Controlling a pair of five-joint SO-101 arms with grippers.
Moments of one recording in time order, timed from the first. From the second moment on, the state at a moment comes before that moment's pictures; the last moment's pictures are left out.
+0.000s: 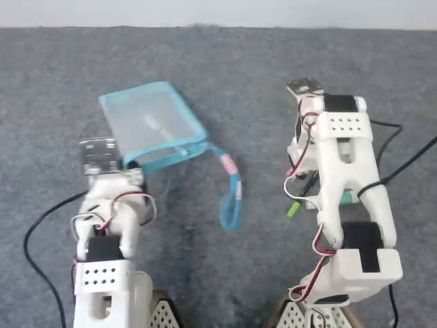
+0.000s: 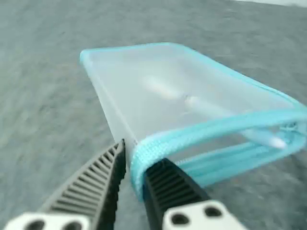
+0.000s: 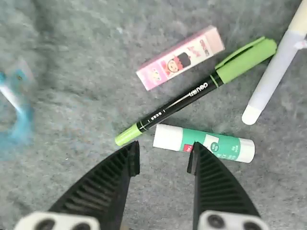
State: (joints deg) left arm -9.8 -71.7 84.5 33.5 4.9; right arm -4.0 5.3 5.7 88.4 15.3
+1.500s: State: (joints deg) left arm -7.4 -71.7 84.5 33.0 2.9; right arm 11.7 28.4 -2.0 67.8 24.0
